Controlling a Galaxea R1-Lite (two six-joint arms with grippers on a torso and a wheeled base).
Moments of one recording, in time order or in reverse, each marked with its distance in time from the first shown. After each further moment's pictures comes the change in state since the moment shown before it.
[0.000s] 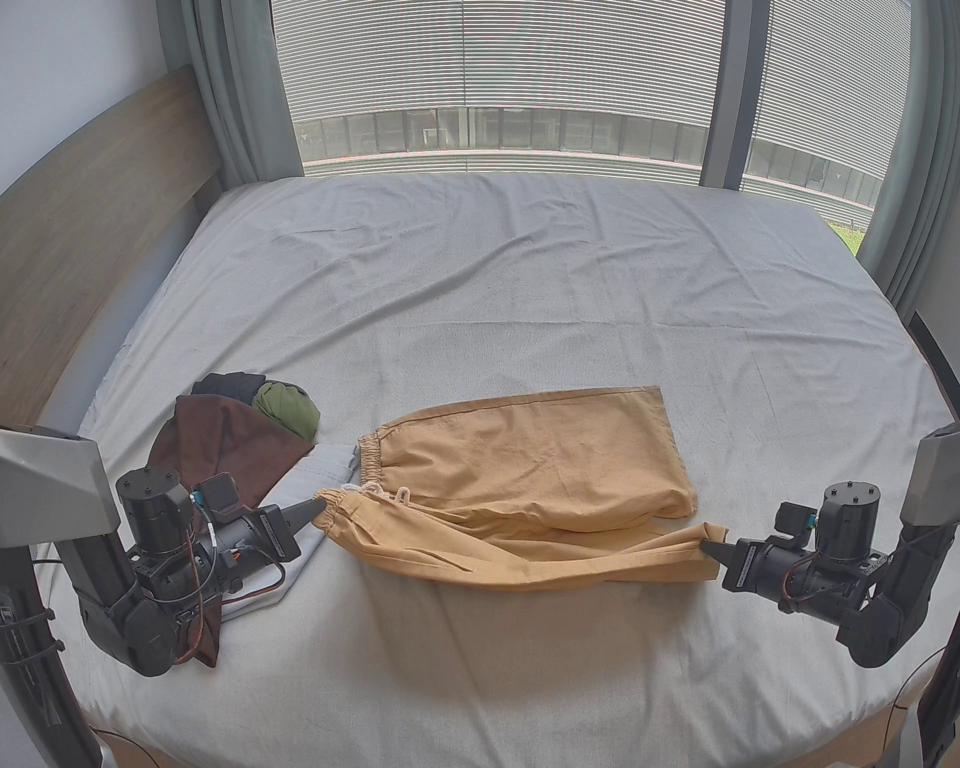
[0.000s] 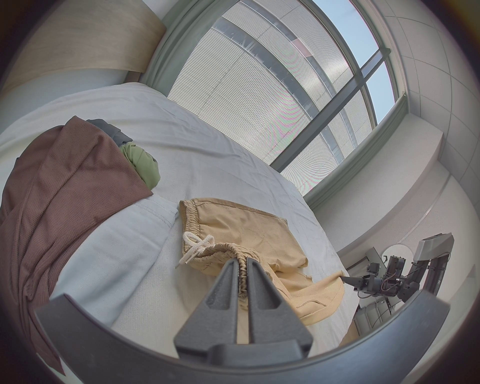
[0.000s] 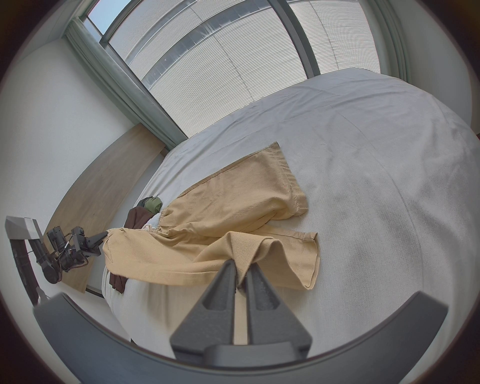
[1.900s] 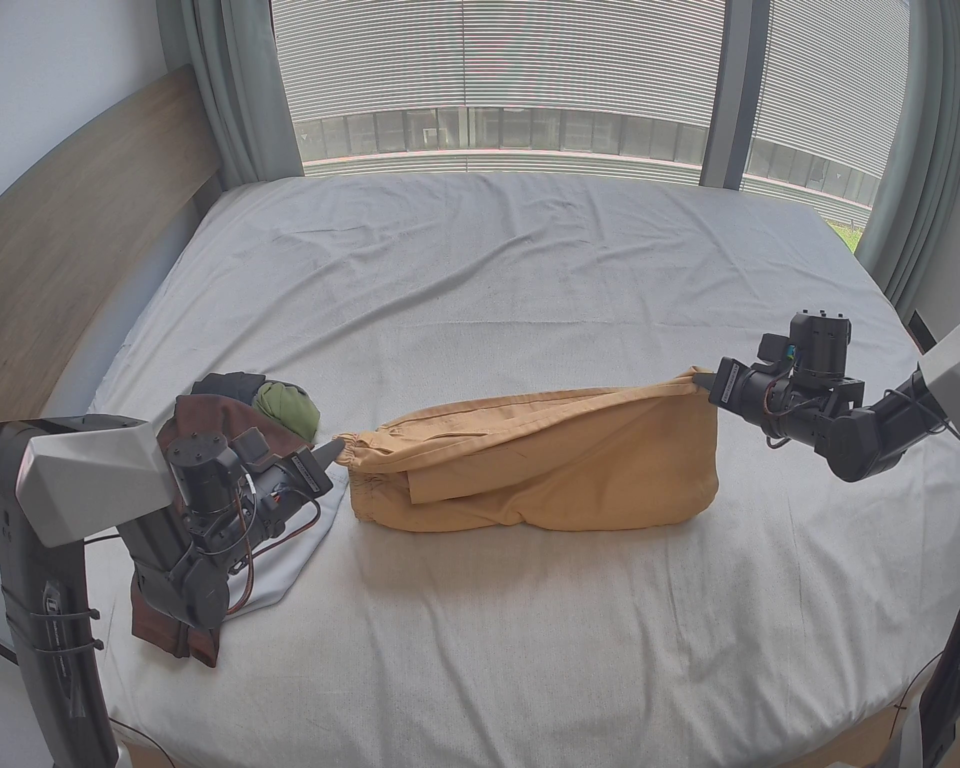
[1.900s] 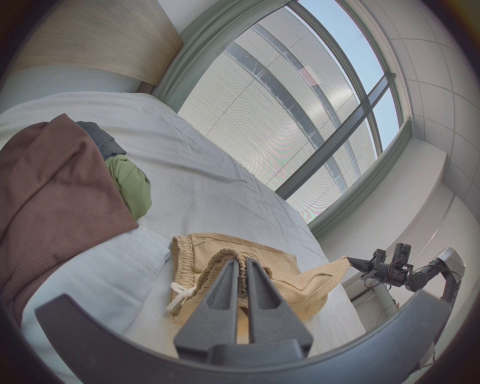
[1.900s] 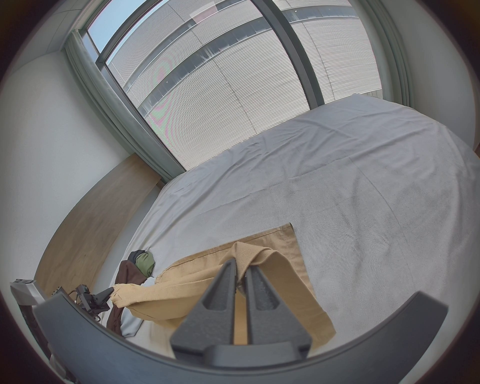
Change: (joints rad) left arm -0.028 0.176 -0.337 0.006 0.132 -0.127; right arm -0.096 0.002 -0.872 0.730 0.015 0.001
